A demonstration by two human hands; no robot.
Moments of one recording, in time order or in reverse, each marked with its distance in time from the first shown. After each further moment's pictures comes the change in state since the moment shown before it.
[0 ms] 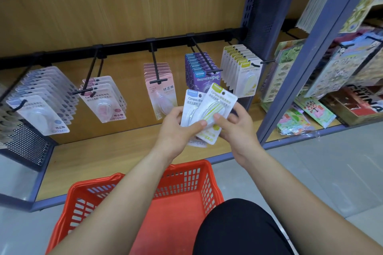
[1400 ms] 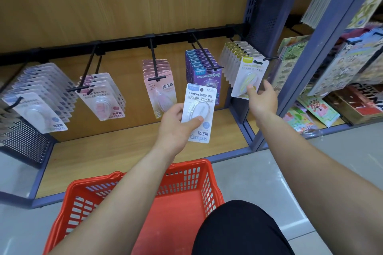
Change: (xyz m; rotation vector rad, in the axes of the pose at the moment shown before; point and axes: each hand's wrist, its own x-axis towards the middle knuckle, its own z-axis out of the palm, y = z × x) left_hand 0.011 -0.006 0.003 0.030 0.047 -0.002; right_hand 0.109 -0.012 -0.058 -0.569 0.468 -0.055
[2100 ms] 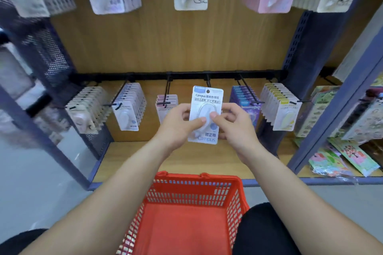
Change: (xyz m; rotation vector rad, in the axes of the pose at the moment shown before) left_hand -0.084 0.094 -0.115 0.193 0.071 0.160; right_hand -0.209 -0.137 0.019 0.345 -0.649 -0.239
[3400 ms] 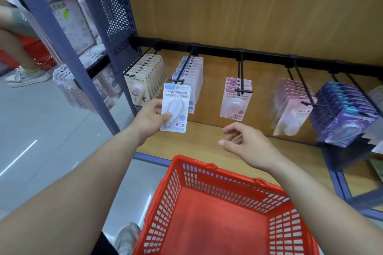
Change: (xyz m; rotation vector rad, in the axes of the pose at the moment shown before) left_hand 0.023 -0.164 -0.217 0.046 0.308 -0.353; right_hand 0.047 0.076 0.128 -0.717 -0.512 -0.043
